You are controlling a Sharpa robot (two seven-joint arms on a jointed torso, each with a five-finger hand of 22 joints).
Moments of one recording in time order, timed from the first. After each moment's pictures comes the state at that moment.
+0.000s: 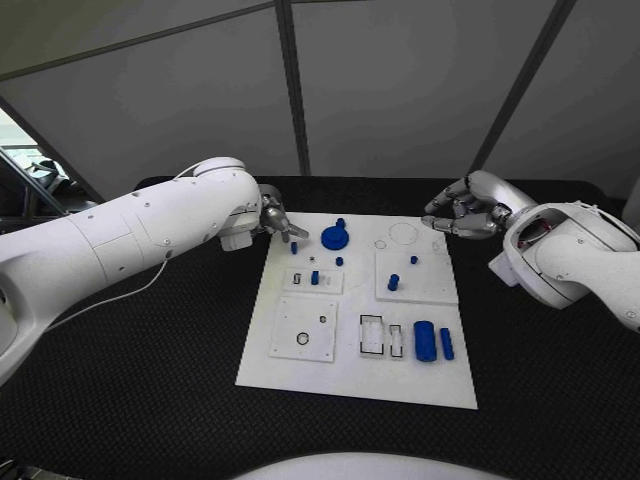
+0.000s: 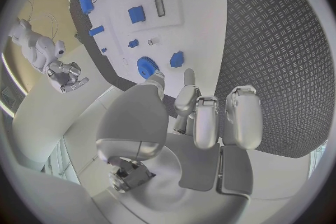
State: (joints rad) left arm 1.25 -0.59 0.08 1.09 -1.11 0.21 -0.59; left_hand 1.13 -0.07 0.08 0.29 0.05 0.88 0.07 0.59 0.51 1.34 0.00 1.25 1.12 1.47 -0.06 1.53 1.31 0.06 1.43 0.05 1.41 1.31; right arm 1.21 -0.86 0.05 1.55 -1.21 -0.40 -0.23; right_hand 1.40 -0.13 0.12 0.28 0.48 0.96 0.15 0.21 0.07 1.38 0.06 1.32 1.30 1.47 -0.01 1.46 1.31 0.02 1.45 0.10 1.47 1.31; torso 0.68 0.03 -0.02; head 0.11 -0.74
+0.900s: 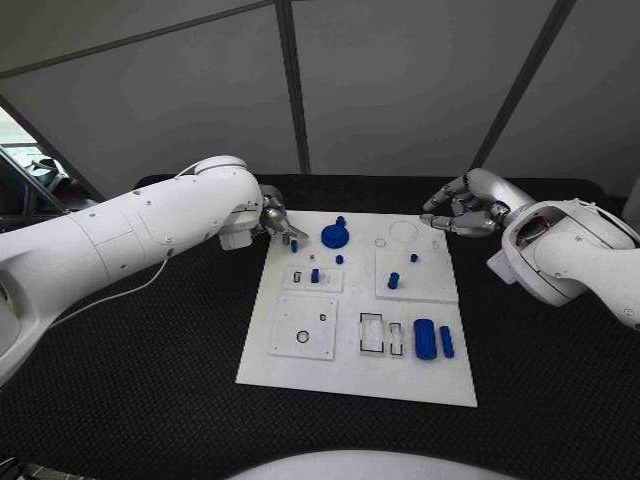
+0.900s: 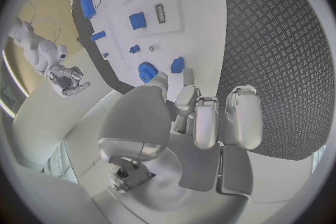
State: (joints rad) left arm 1.25 -0.58 0.08 1.07 -1.11 0.26 -0.57; left_hand 1.17 -0.03 0.08 0.28 0.05 0.91 0.06 0.59 0.50 1.34 0.00 1.25 1.12 1.47 -0.06 1.53 1.31 0.06 1.43 0.05 1.41 1.31; right arm 1.21 -0.85 0.05 1.55 -1.21 -0.40 -0.23; right_hand 1.40 -0.13 0.12 0.28 0.48 0.96 0.15 0.21 0.07 1.38 0.06 1.32 1.30 1.47 -0.01 1.46 1.31 0.02 1.45 0.10 1.47 1.31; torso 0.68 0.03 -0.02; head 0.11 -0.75
